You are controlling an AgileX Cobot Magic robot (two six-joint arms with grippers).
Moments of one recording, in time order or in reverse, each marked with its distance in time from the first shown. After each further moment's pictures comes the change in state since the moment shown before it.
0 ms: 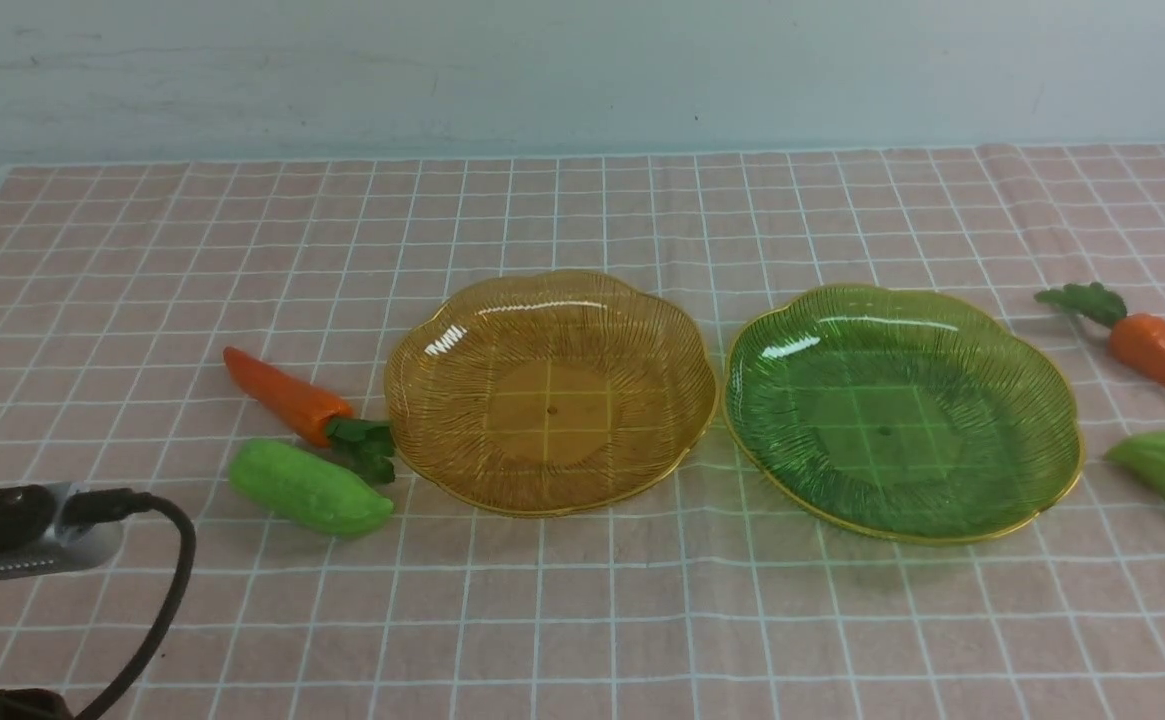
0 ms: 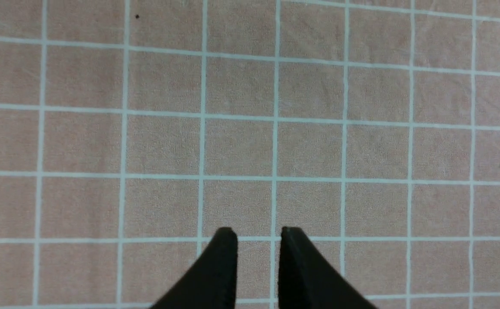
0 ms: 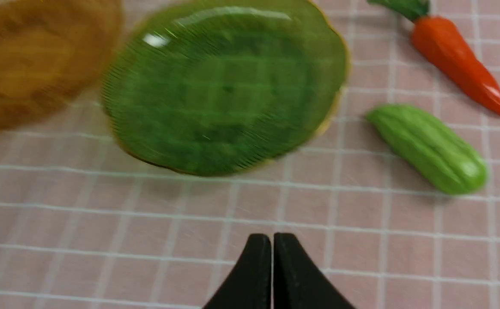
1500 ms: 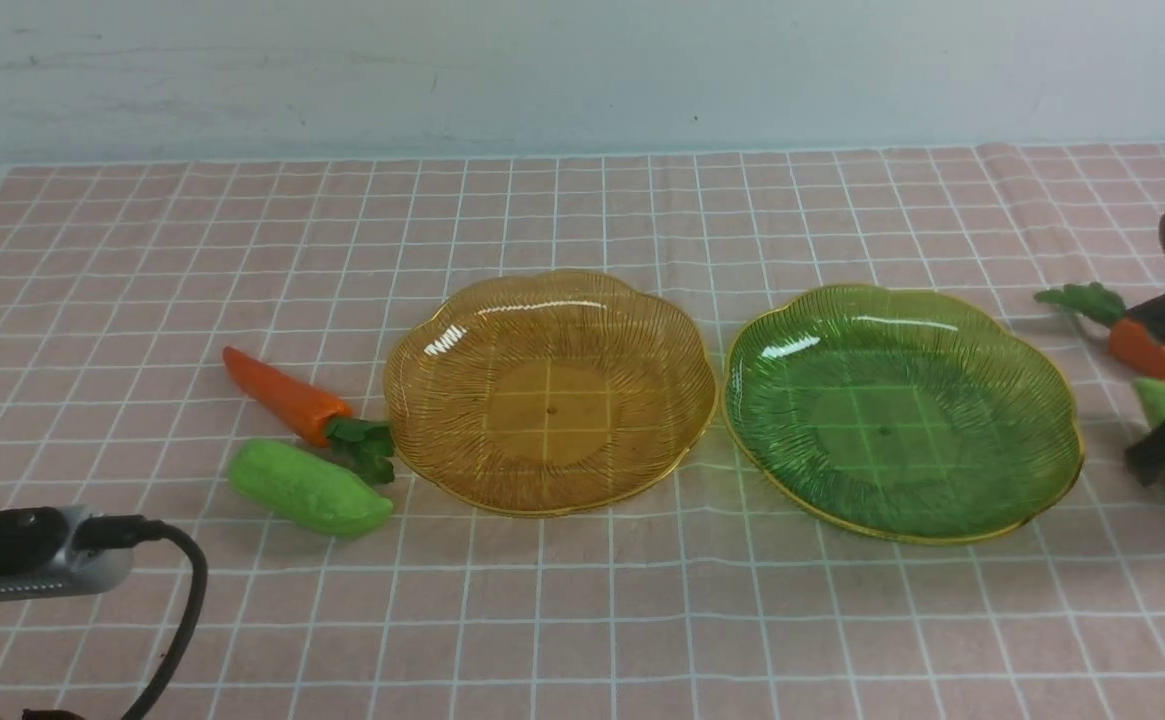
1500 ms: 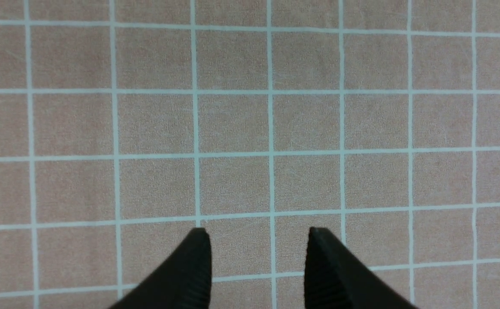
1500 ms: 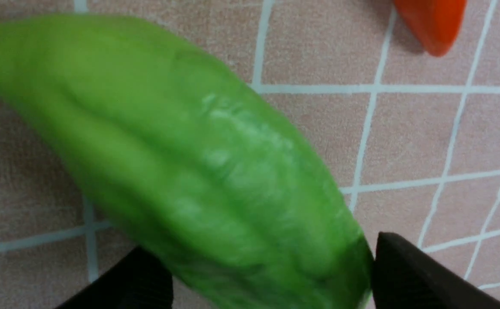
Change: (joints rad) right arm -0.197 0.902 -0.466 -0.097 0.061 -0.177; left arm 0.000 -0.001 -0.003 -0.017 0.046 0.051
